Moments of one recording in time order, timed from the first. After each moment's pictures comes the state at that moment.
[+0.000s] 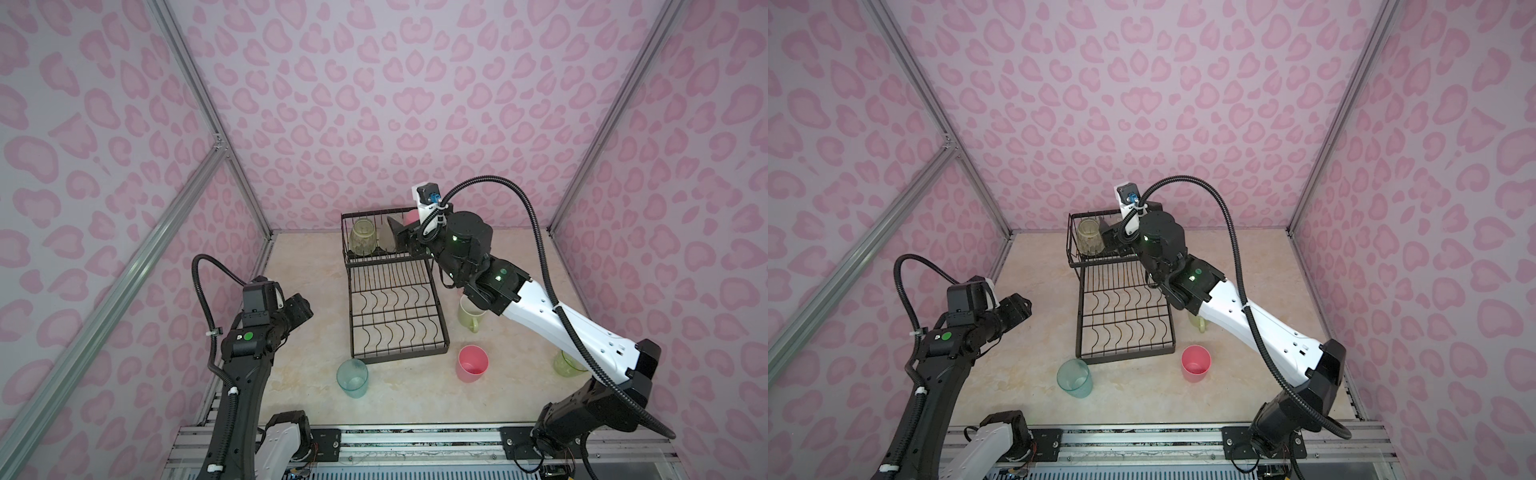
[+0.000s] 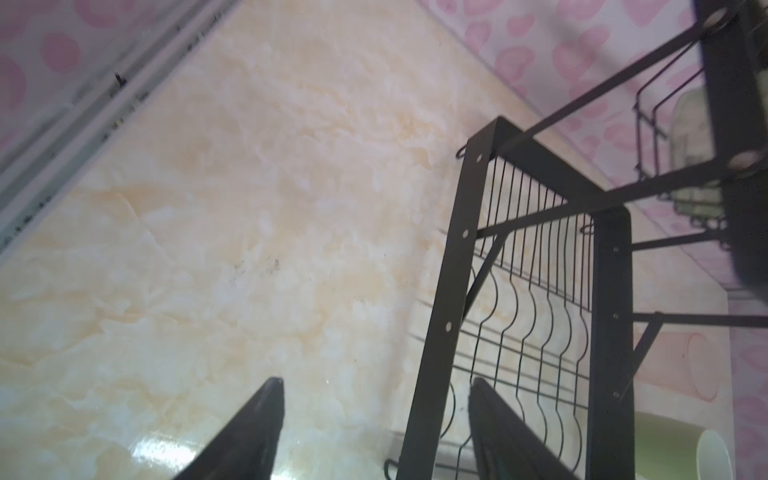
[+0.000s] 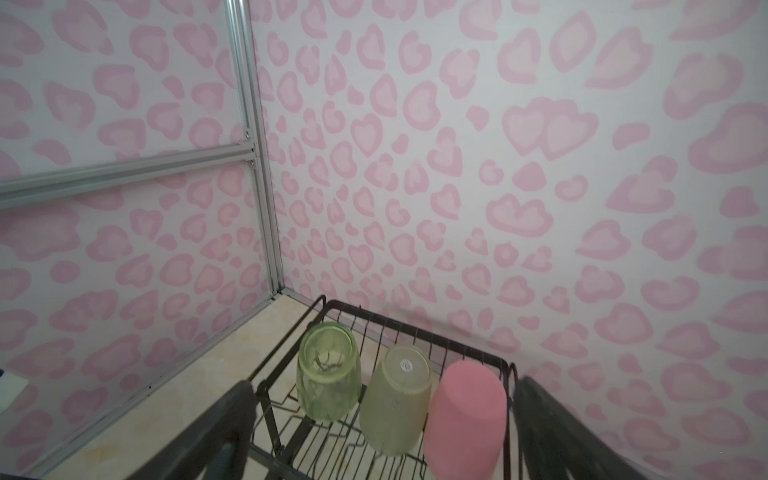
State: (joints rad) left arm 0.10 0.90 0.86 -0.80 0.13 -0.50; right arm 0.86 1.51 1.60 -0.16 0.37 -0.02
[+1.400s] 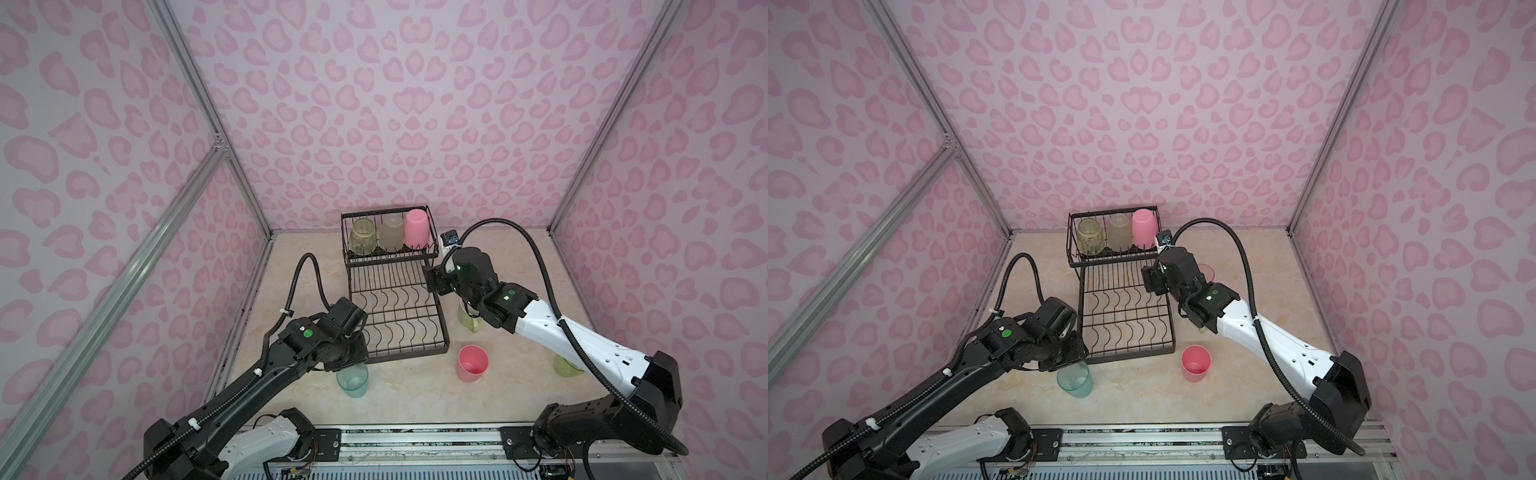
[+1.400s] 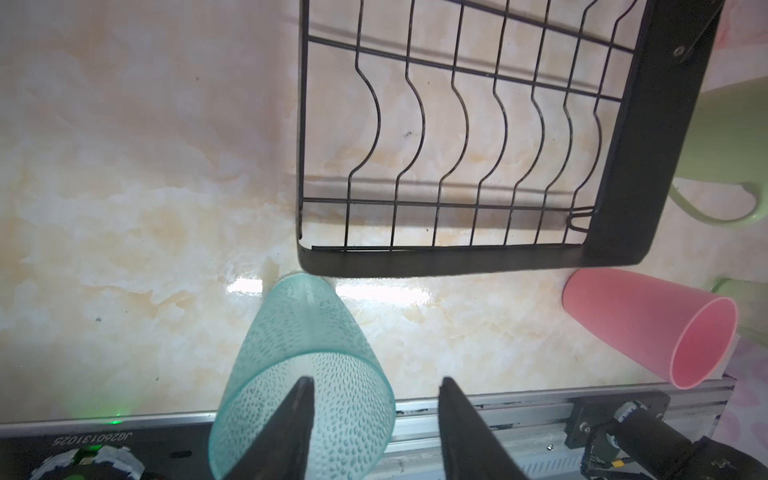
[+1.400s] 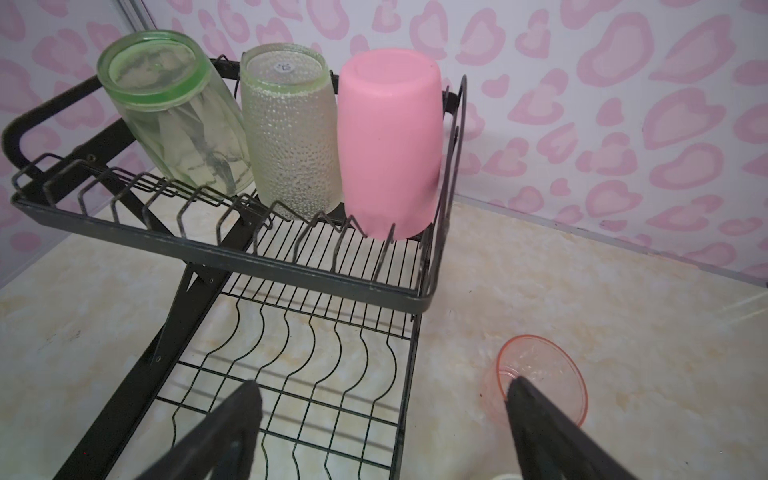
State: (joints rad) left arm -0.71 1.07 0.95 -1.10 0.02 -0.94; right arm 0.74 1.39 1.21 -0.30 0.33 0.18
